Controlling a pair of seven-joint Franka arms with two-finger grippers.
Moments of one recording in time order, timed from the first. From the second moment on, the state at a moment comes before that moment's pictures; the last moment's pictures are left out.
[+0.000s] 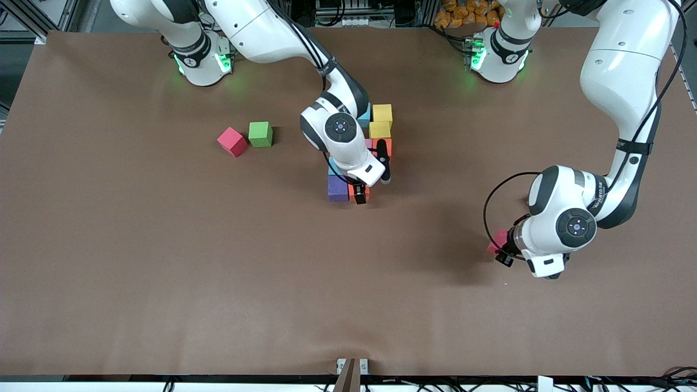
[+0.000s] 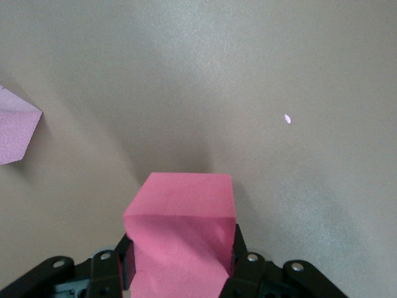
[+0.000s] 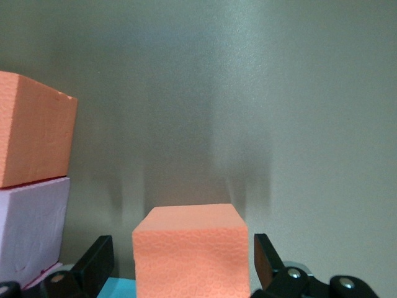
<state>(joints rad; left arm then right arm) 0.09 0.69 -0.33 -1.54 0.26 2.08 -1.34 0.89 0.77 -0.06 -1.55 0.18 2.43 -0.93</state>
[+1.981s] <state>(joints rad) 0.00 0.65 -0.54 -1.76 0.26 2.26 -2.11 0.70 0.34 -0.07 -1.81 0.19 2.30 -0.36</state>
